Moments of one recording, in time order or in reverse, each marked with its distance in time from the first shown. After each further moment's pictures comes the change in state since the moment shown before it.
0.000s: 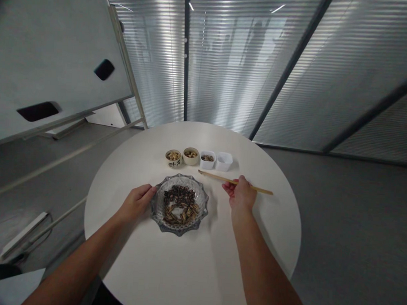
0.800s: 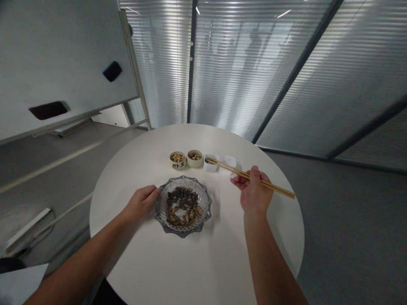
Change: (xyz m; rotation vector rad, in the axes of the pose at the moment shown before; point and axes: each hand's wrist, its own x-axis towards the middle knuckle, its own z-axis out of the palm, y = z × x) left_hand -0.001 0.001 0.000 0.044 0.007 0.009; right_hand -0.017 -0.035 -0.001 0.074 -0.370 -0.418
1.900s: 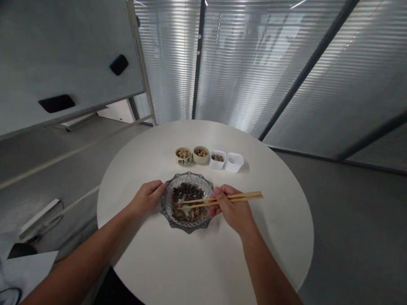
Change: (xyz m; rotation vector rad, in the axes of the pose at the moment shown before) left_hand 0.000 0.002 -0.001 -0.036 -0.002 -0.004; right_hand -0.081 -0.006 0.012 -0.451 -0.593 0.297
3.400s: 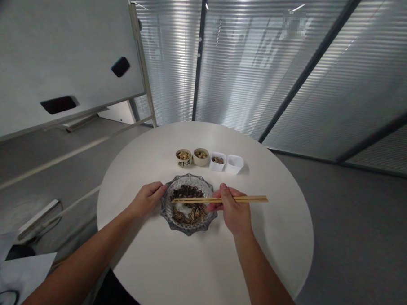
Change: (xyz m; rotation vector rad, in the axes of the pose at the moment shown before) left_hand 0.001 -0.006 0.002 0.029 -0.006 -0.012; right_hand 0.008 0.023 0.005 0.216 0.184 -0.100
